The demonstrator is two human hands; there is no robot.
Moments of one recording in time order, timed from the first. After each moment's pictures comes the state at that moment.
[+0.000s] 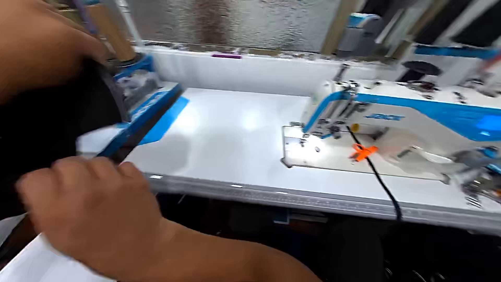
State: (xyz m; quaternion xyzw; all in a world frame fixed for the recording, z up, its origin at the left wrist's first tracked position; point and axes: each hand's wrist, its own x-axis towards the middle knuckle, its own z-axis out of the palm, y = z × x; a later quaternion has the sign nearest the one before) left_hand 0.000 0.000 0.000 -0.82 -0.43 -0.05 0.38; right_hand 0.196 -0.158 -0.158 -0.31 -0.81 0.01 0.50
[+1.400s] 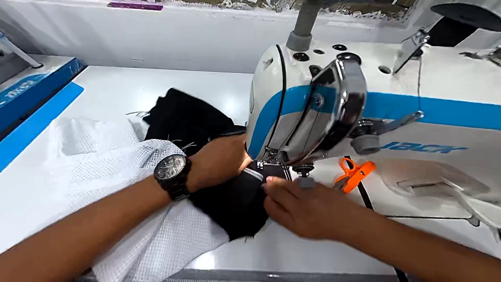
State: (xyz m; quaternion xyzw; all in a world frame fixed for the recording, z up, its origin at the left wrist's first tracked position) left_hand 0.417 0.083 -0.245 -0.94 -0.31 -0.15 -0.02; right_hand 0.651 -0.008 -0.275 -0.22 -0.95 -0.17 0.17
